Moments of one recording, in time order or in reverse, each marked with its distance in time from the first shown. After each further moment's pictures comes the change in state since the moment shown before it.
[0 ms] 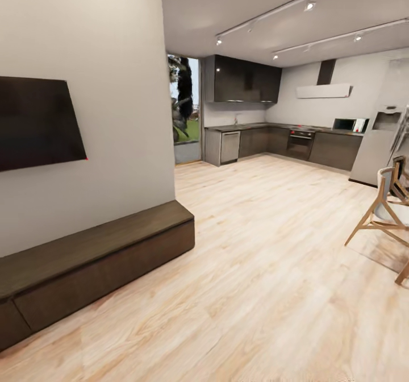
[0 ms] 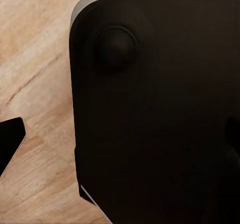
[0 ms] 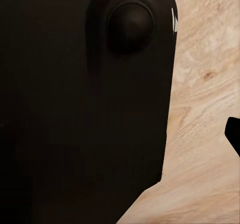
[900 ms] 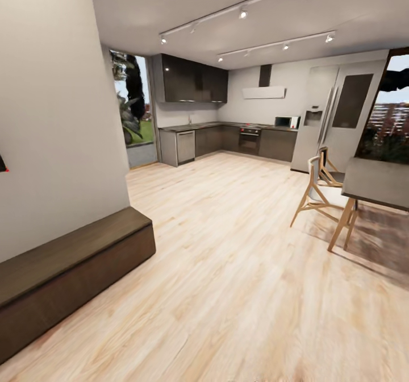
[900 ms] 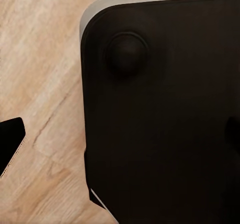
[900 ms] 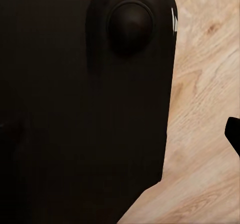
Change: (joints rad) left arm 0.000 0.014 -0.007 -0.009 -0.003 -0.001 -0.001; right arm 0.000 0.000 -0.003 0.000 -0.001 0.000 0.000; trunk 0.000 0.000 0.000
